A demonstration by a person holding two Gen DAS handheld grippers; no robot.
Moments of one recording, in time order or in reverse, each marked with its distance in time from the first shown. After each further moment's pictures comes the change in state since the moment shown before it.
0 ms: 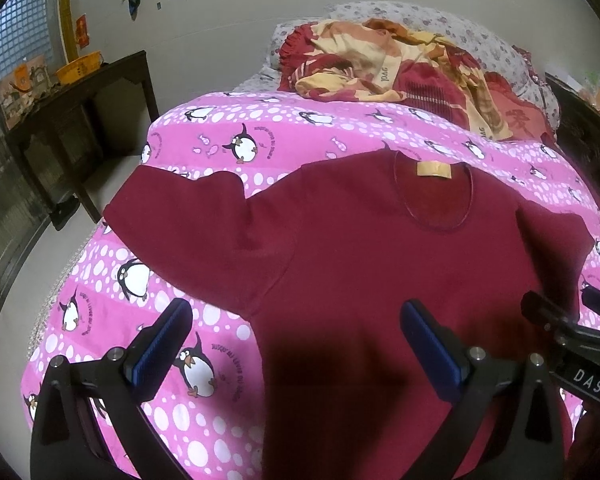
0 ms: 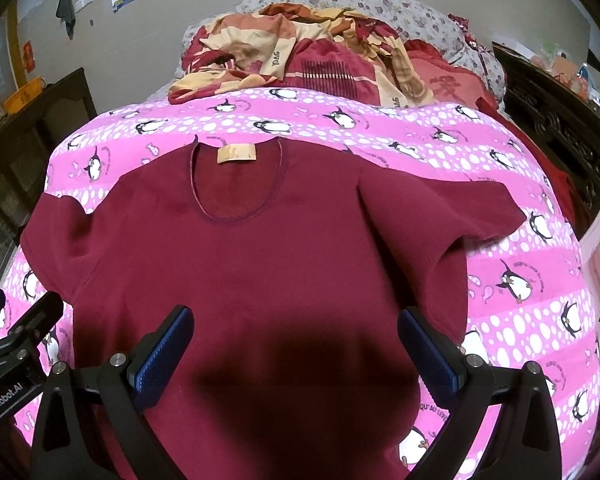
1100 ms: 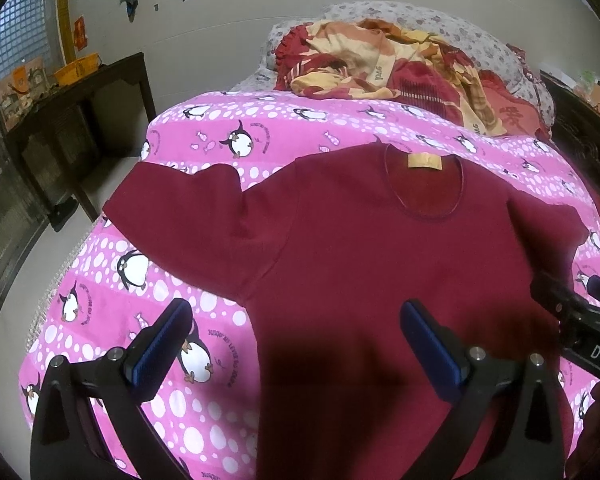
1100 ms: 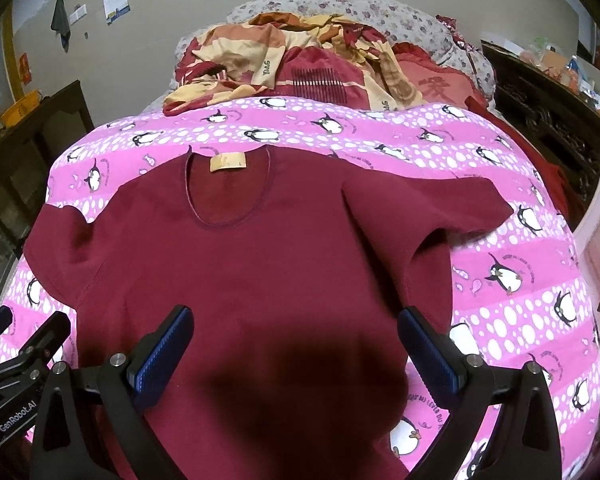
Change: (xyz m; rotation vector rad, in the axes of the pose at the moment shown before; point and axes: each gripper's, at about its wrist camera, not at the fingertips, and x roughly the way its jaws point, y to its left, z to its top) left arm -0.009 -0.003 -0.013 0.012 -0.003 -0.014; right arm -0.015 -0.011 -0.006 0.034 -0.031 0.000
